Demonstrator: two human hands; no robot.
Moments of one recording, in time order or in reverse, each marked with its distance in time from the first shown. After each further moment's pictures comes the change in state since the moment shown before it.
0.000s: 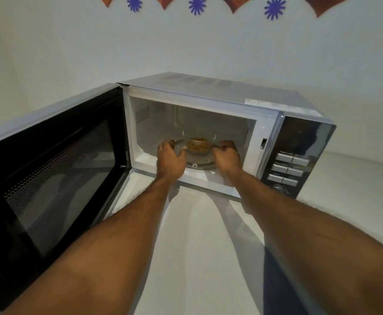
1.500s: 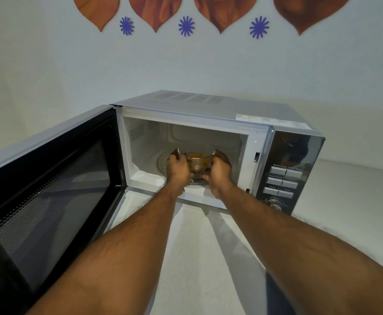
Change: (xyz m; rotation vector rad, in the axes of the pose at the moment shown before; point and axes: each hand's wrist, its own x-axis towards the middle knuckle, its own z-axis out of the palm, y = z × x) left_hand 0.015 0.030 0.032 -0.471 -0.094 -0.335; right_hand 0.003 -0.008 0.021 0.721 -0.005 0.258
